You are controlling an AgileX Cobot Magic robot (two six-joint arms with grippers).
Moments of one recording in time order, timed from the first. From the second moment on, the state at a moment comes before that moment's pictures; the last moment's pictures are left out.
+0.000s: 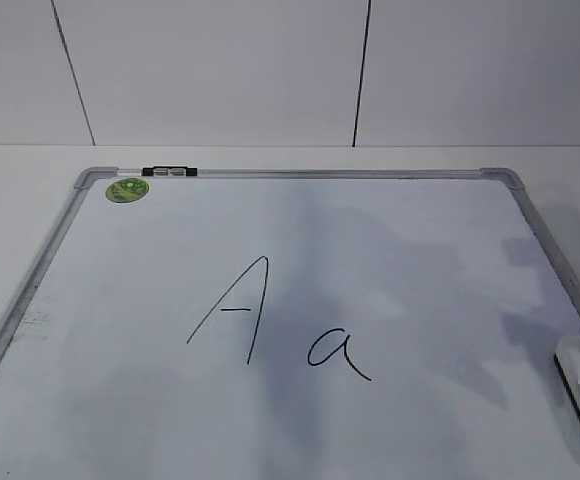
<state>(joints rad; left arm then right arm) -0.01 0.01 -0.52 -0.08 1.10 0.11 0.13 1.37 -0.83 0.03 1.13 0.12</state>
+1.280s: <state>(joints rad) -0.01 0.01 -0.52 -0.08 1.10 0.11 0.13 1.41 -0.74 -0.07 0.91 0.23</state>
